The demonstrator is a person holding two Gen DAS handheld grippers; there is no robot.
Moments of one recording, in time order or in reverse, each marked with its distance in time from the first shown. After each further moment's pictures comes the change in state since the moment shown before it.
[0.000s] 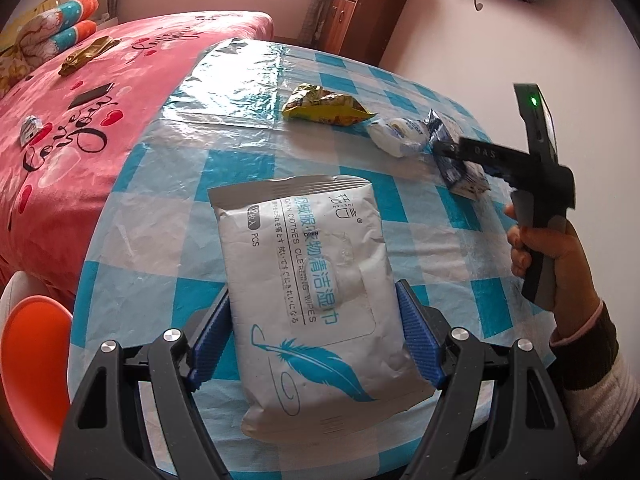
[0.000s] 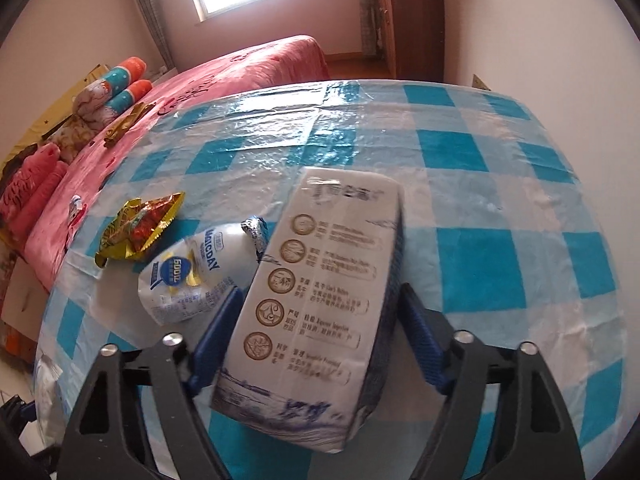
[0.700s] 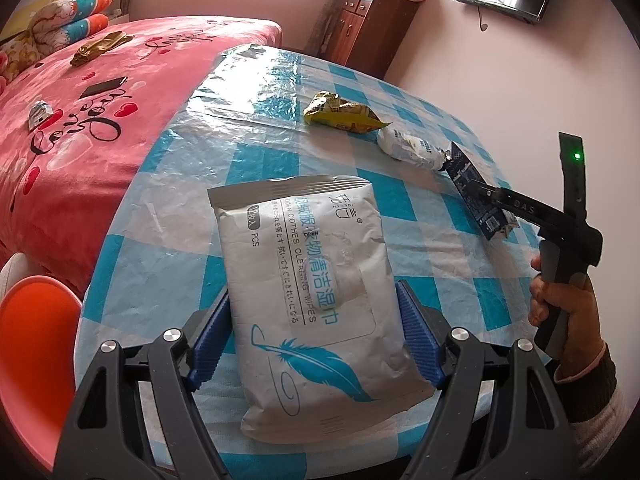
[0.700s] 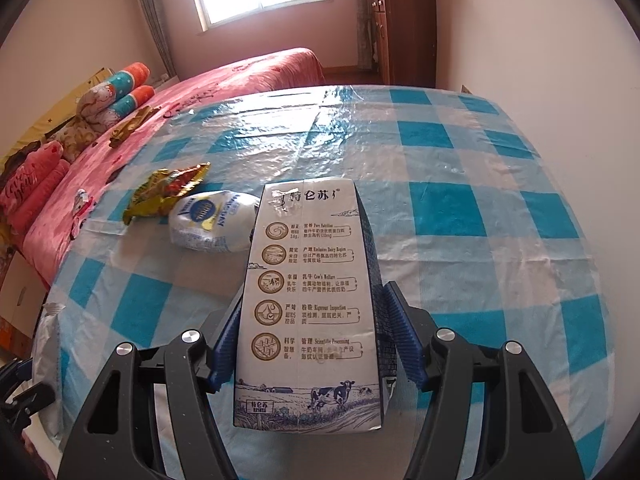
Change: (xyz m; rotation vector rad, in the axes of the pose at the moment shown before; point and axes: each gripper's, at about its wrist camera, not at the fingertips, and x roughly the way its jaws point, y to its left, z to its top) left arm -0.013 0.019 -0.014 -0.045 -0.053 -0.023; right arm -0.053 0.007 -0.047 -0.018 -0.065 -0.006
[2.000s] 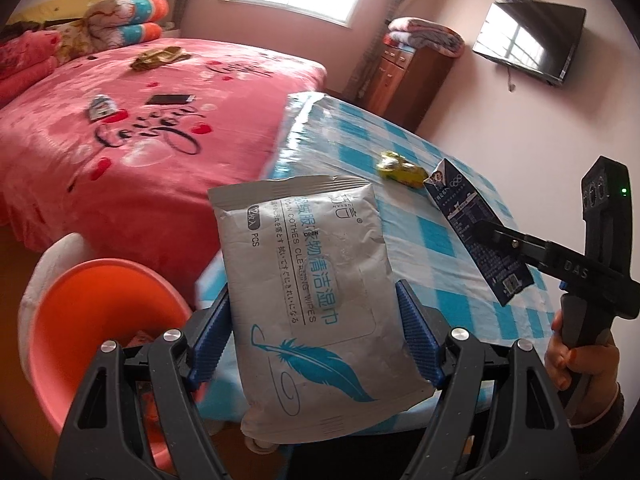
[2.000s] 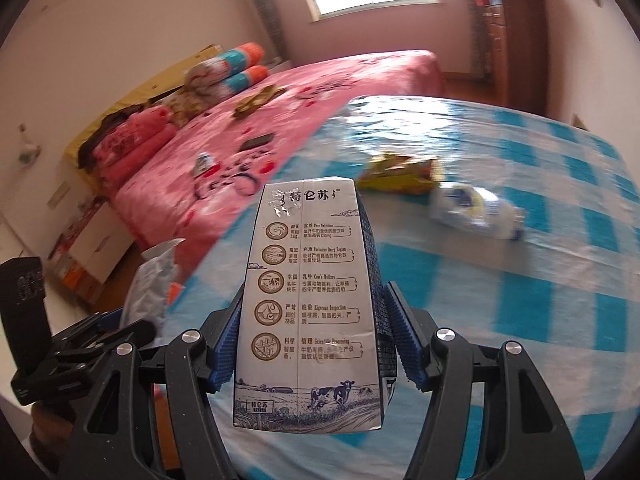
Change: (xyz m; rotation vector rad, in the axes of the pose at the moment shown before) left arm -0.077 0.077 -0.023 -0.129 -0.163 0.075; right arm -0.050 0.168 -0.023 -0.201 0.054 0.388
